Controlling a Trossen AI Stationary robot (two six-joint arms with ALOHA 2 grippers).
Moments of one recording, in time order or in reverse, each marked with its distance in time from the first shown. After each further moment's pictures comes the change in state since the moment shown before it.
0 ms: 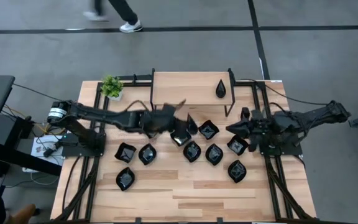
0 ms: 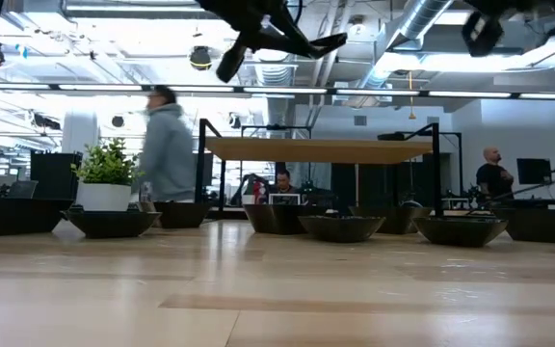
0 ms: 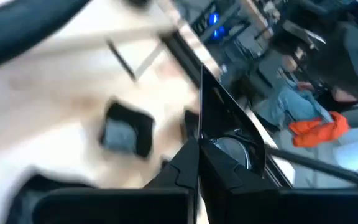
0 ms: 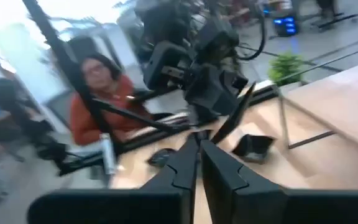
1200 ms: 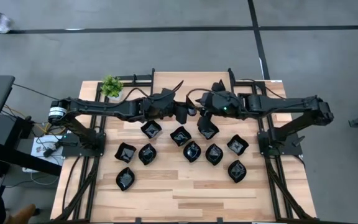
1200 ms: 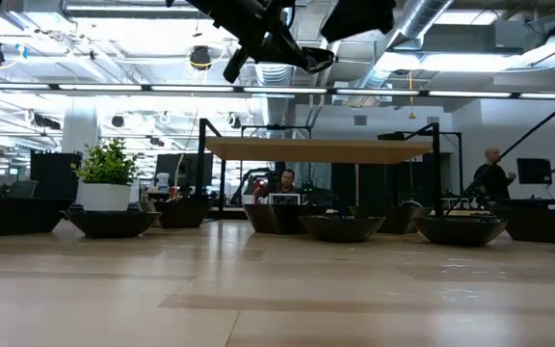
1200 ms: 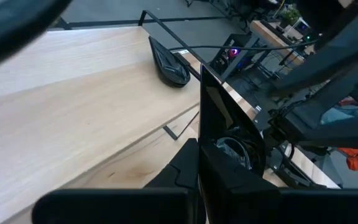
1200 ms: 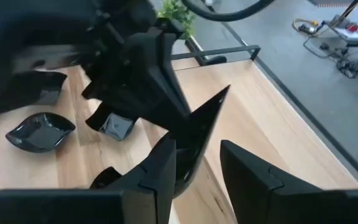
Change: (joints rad) left arm 0.133 -0.002 0.025 0.031 -0.045 0.242; right arm -0.305 0.763 0.766 -0.512 0.094 -0.316
